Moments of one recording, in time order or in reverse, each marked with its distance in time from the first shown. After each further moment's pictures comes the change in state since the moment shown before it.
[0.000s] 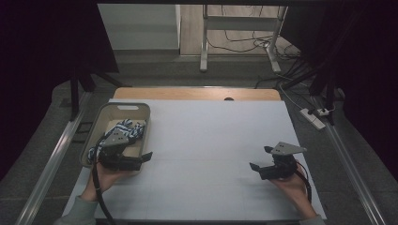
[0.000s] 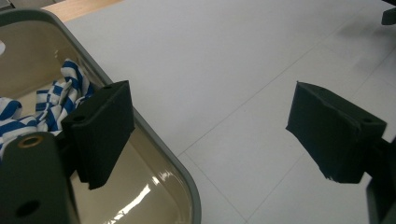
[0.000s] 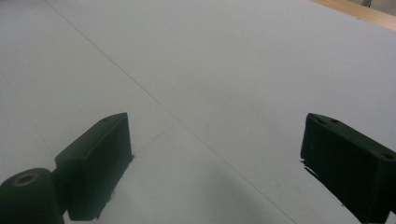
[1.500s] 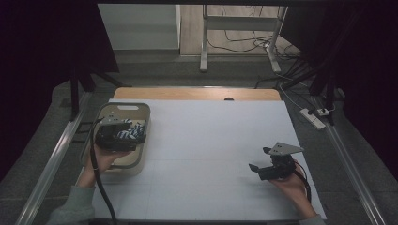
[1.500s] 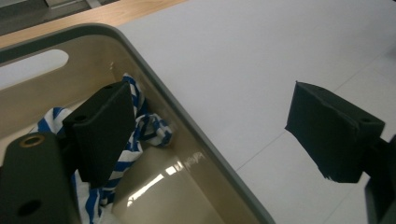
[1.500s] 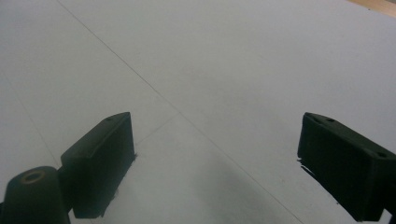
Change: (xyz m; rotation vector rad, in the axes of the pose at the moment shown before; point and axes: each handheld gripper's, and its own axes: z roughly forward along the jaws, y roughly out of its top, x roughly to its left) left arm 0.046 0.024 0.008 0.018 0.069 -0.062; right arm -0.001 -0.003 0.005 0.035 0.008 -0.016
